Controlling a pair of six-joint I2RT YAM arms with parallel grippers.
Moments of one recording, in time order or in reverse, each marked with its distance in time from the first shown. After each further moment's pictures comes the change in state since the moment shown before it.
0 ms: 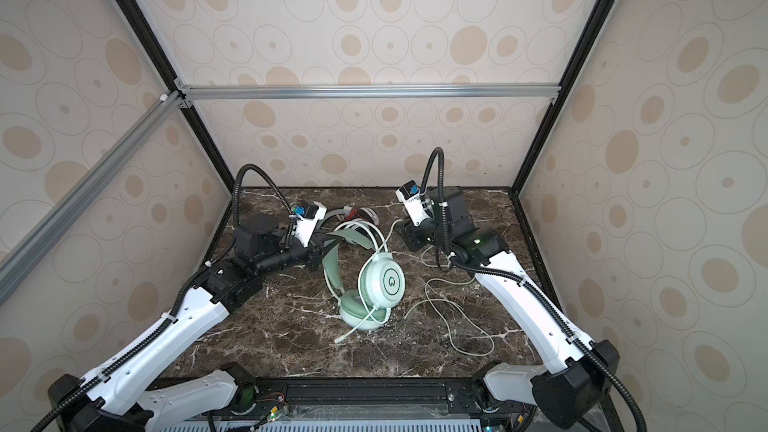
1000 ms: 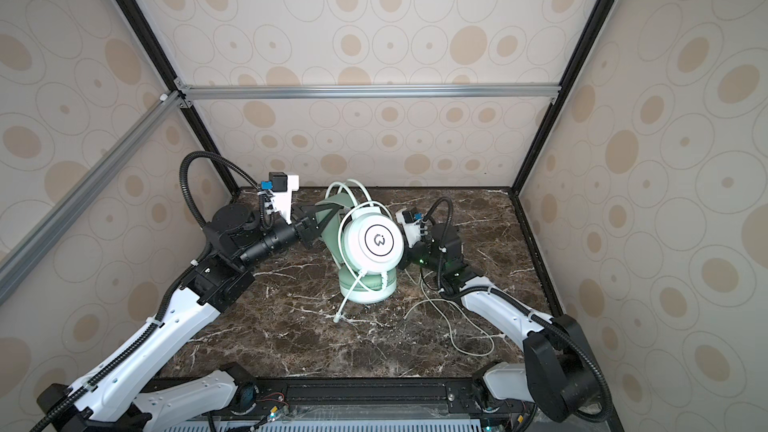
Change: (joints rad) left arm 0.000 -0.016 0.090 0.268 0.029 -0.346; right arm -0.029 0.059 -0.561 0.975 -0.310 0.281
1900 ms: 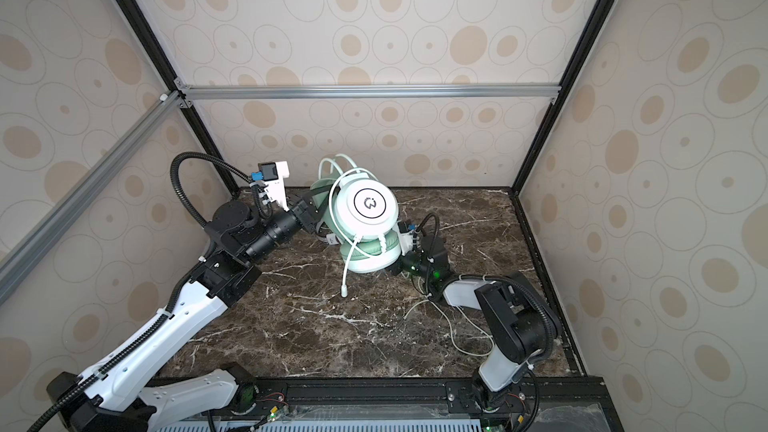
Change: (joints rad) left arm 0.000 0.048 0.003 0.154 -0.139 -0.155; right arm 0.000 0.320 -0.088 0.406 -0.043 0.130
